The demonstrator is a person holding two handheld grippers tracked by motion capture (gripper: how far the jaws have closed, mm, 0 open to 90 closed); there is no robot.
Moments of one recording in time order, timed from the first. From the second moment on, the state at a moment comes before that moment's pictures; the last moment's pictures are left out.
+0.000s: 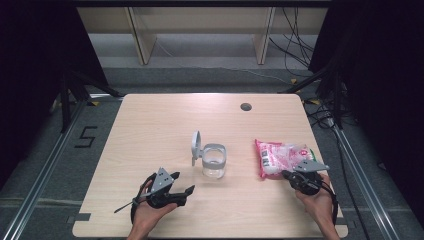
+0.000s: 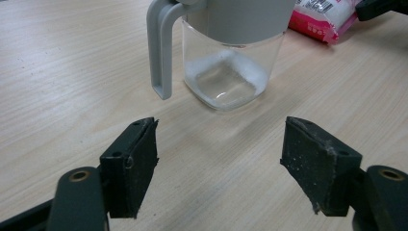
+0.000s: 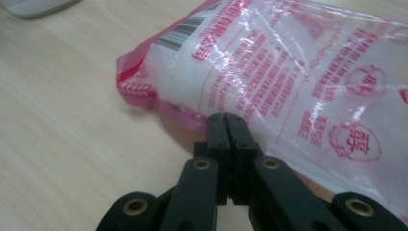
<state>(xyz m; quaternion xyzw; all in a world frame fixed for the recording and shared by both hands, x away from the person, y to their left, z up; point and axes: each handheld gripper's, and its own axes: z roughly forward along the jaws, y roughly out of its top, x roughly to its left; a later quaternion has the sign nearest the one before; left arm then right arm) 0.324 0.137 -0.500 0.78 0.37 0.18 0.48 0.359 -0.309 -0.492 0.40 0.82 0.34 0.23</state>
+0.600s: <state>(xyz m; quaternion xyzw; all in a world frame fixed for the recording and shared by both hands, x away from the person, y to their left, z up) 0.324 0.138 -0.499 0.78 0.37 0.18 0.48 0.377 -0.352 -0.491 0.51 0.74 0.40 0.20</state>
